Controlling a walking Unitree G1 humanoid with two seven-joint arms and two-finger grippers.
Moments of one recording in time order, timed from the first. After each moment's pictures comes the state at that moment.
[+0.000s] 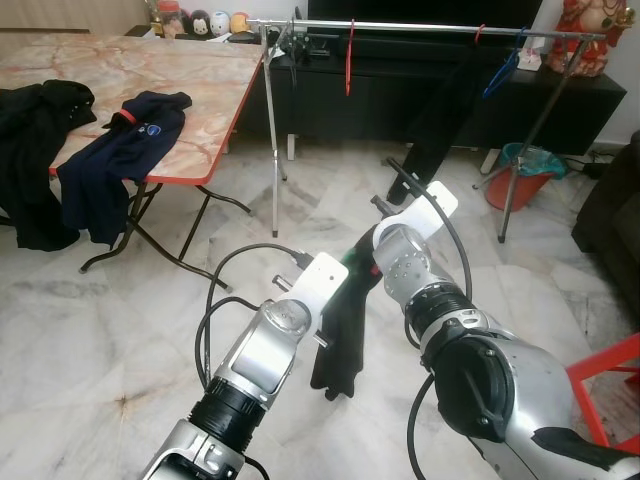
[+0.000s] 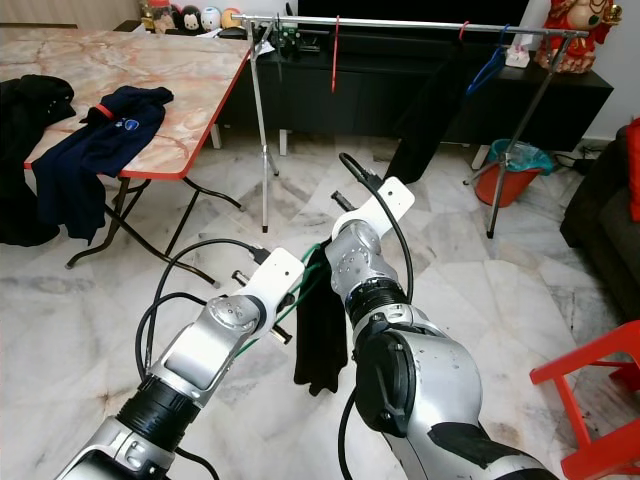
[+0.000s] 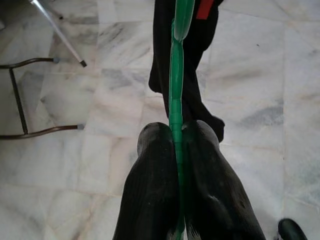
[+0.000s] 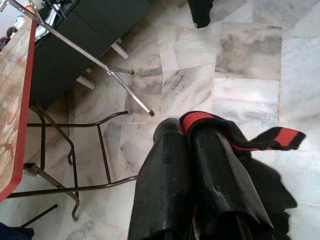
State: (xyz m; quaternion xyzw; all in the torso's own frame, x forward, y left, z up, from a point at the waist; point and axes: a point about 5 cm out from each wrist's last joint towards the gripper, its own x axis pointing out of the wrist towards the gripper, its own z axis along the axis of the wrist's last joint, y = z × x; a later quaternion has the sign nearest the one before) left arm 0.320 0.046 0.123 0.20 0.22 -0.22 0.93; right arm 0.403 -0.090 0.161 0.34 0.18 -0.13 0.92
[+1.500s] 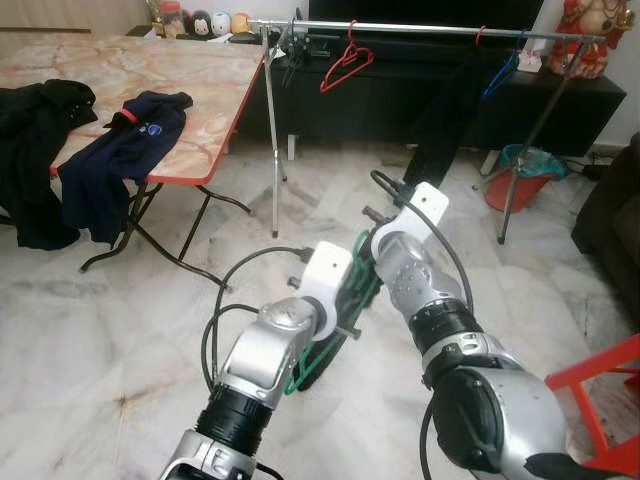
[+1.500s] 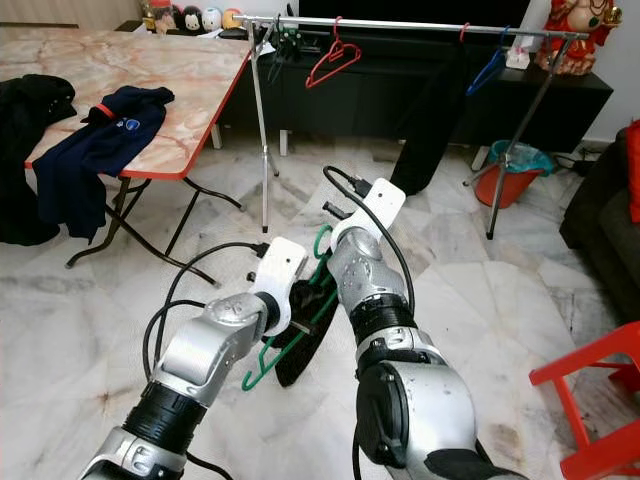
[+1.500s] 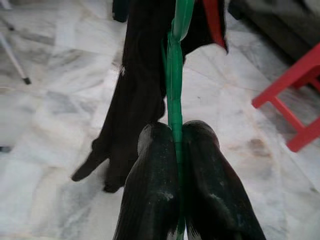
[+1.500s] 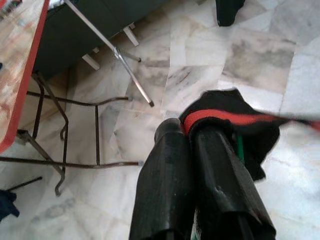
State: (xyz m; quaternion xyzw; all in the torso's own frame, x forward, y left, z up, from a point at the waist) left arm 0.316 0.029 0.137 0.05 0.18 -0.26 0.95; right arm 0.392 -0.083 0.151 0.26 0.19 -0.07 0.94
